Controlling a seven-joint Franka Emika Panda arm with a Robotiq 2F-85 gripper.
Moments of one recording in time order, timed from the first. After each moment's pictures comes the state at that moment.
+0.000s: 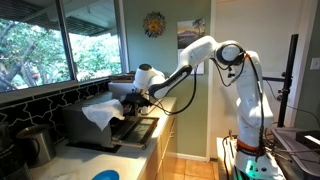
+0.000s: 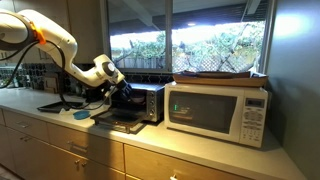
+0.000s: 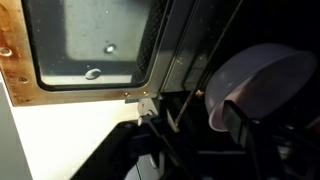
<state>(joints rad) 0.11 0.16 -0.01 -1.95 -0.65 2.55 1.79</state>
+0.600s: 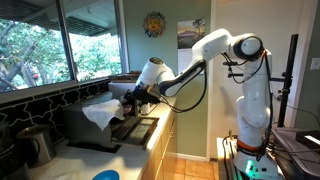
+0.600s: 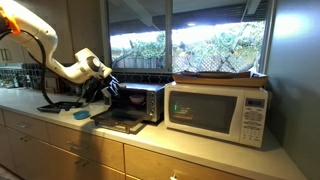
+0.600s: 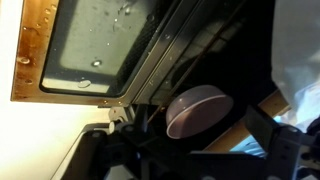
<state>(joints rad) 0.13 -0.04 0.07 -2.13 -0.66 2.66 1.65</state>
